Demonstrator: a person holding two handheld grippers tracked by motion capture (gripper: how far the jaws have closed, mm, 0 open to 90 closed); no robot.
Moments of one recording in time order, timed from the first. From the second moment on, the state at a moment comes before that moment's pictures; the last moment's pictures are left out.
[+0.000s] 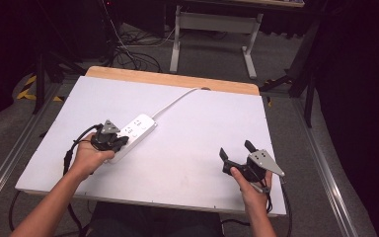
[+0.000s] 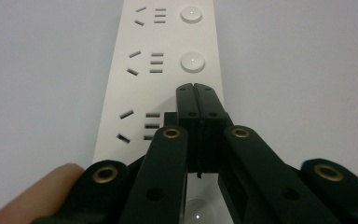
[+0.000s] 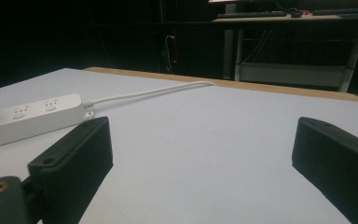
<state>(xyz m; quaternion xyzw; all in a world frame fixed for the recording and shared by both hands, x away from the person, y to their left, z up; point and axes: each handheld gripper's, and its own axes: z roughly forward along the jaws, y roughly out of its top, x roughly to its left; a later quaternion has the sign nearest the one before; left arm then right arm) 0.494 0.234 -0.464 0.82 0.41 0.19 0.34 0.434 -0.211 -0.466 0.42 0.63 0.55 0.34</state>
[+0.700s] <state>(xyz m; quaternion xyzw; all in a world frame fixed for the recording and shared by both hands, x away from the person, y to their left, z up) 0.496 0.236 -0.464 0.82 0.42 0.19 0.34 0.434 -0.211 -0.466 0.43 0.63 0.55 0.34</state>
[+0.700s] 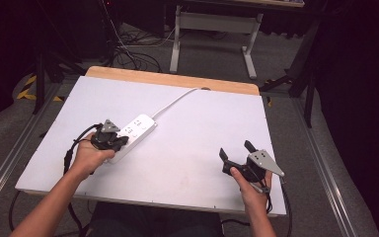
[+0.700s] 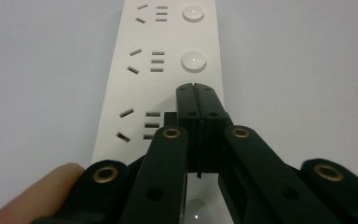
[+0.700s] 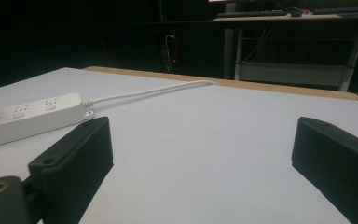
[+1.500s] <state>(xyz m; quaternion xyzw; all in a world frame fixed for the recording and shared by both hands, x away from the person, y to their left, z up) 0.496 0.235 -0.463 0.81 0.43 0.19 0.34 0.435 -0.210 -0.467 0.43 0.63 0.55 0.34</state>
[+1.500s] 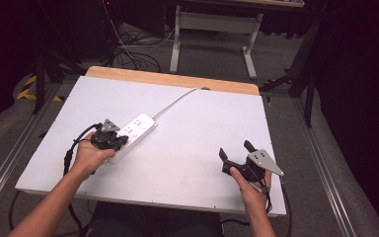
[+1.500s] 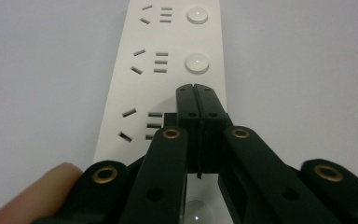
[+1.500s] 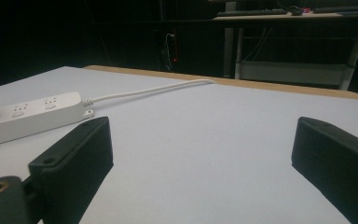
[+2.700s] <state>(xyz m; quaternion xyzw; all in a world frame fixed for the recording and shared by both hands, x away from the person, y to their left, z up) 0.491 0.247 -0.454 0.76 0.45 0.22 0.42 0.437 -0.211 -0.467 0.43 0.63 0.55 0.34</state>
